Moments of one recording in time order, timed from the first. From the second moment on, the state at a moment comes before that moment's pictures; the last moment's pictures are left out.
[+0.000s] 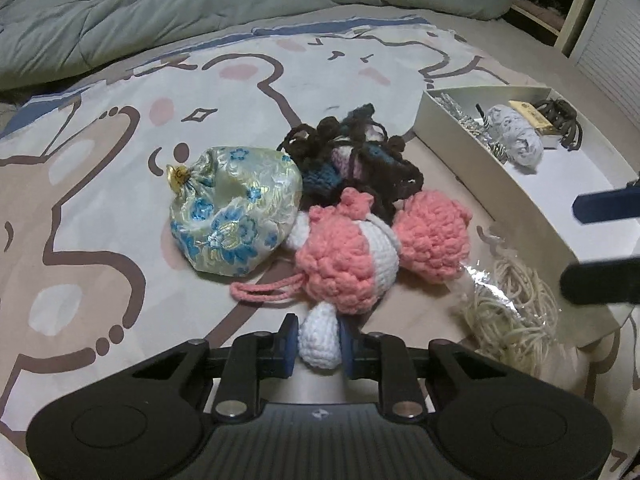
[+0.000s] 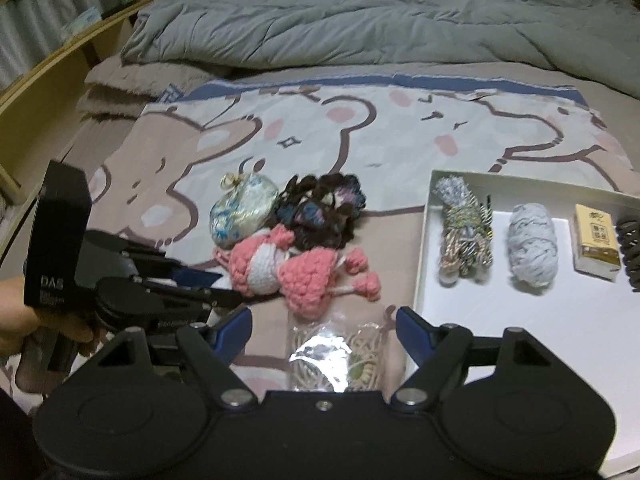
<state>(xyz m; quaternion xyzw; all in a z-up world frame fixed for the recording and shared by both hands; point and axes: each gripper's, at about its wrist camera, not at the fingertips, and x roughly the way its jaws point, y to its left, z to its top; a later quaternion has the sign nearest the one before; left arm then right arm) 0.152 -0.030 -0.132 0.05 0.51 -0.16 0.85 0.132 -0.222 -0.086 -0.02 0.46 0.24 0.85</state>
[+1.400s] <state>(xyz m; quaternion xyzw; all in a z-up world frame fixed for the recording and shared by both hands) 0.135 0.089 -0.109 -0.33 0.48 0.05 0.81 0.099 -0.159 -0.119 -0.13 0.52 0.33 0.78</state>
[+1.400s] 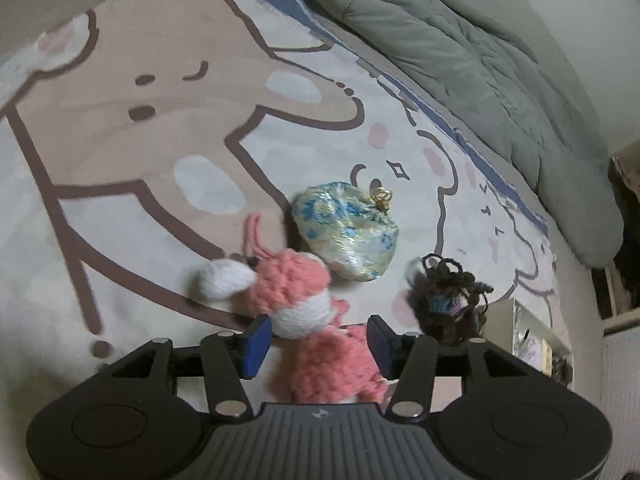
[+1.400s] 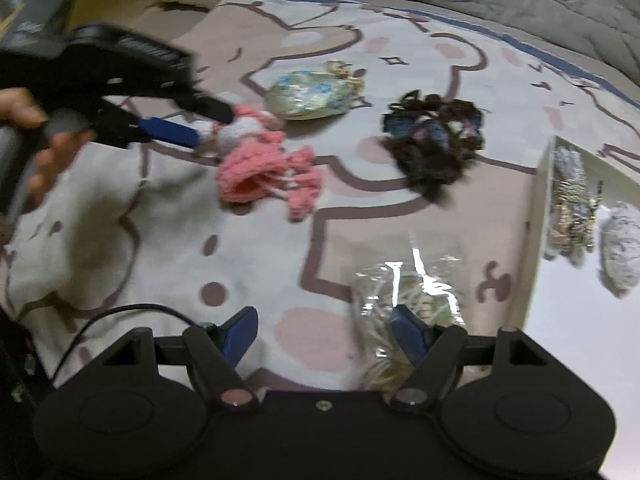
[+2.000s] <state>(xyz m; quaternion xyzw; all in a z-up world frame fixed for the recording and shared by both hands) 0.161 0.060 -0.135 -0.22 0.53 0.03 0.82 0.127 -0.184 -0.118 -0.12 0.50 0.30 0.80</state>
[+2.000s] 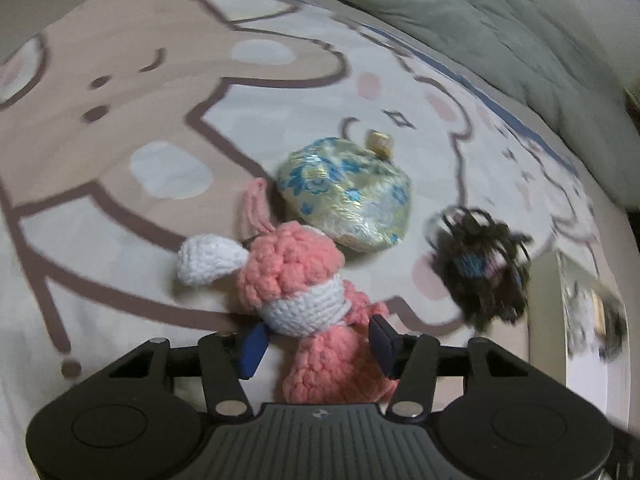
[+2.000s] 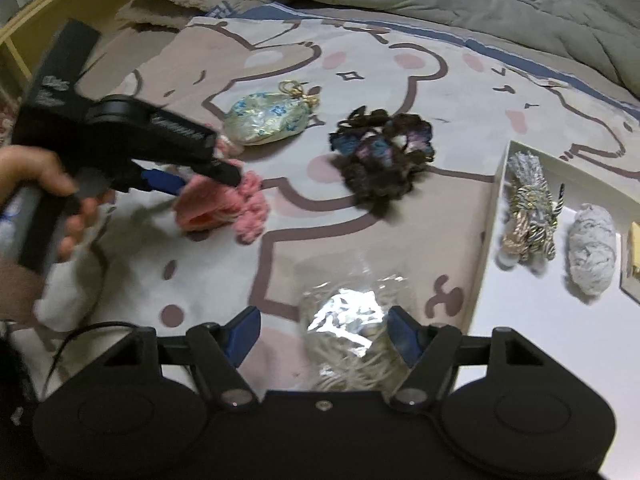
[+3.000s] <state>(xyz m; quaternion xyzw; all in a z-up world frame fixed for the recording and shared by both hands) 0.137 0.042 -0.142 -0.10 0.56 -0.04 0.82 0.125 -0.166 -0.151 -0.12 0.56 0.26 0.78</state>
